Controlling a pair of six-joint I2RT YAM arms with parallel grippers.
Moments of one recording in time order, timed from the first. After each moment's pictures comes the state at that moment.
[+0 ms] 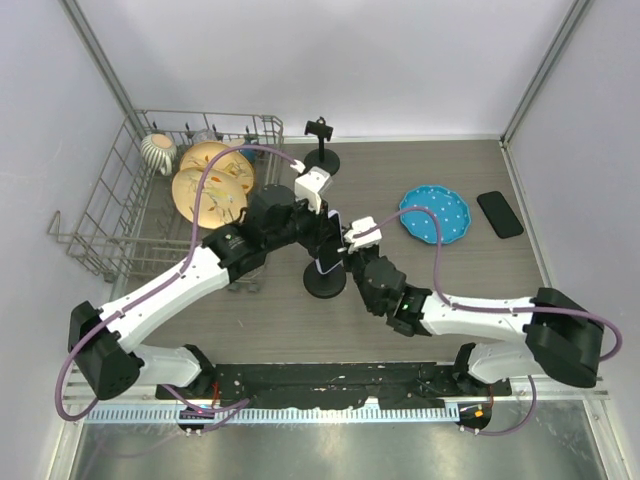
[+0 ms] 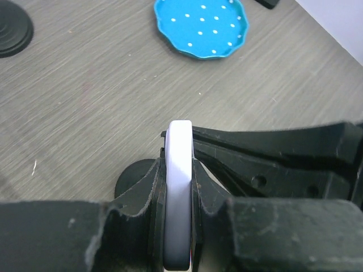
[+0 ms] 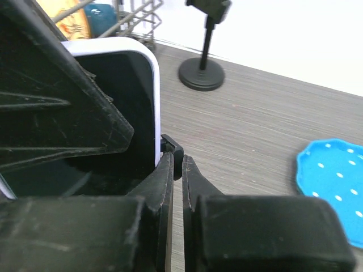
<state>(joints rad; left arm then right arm) -0.77 1.29 1.15 -0.27 0.10 -0.17 1.04 1.26 0.59 0.67 0.74 -0.05</state>
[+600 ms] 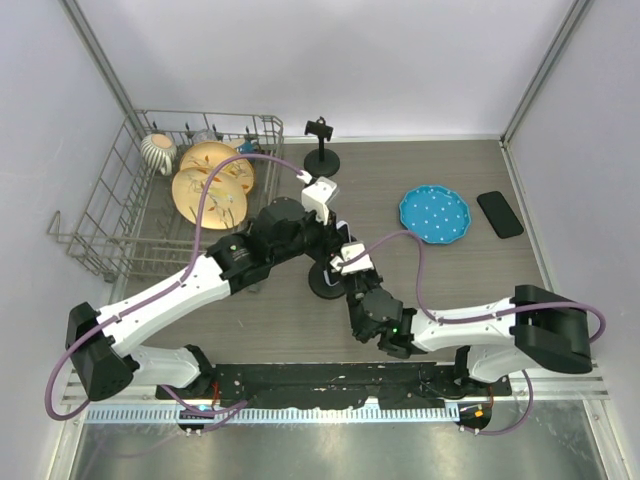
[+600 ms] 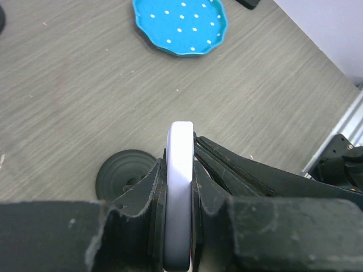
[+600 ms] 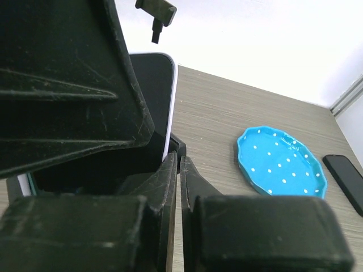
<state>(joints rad) -0.89 1.29 1.13 -0.26 -0.06 -0.26 1.31 1.37 0.58 1.00 1.22 -0.43</state>
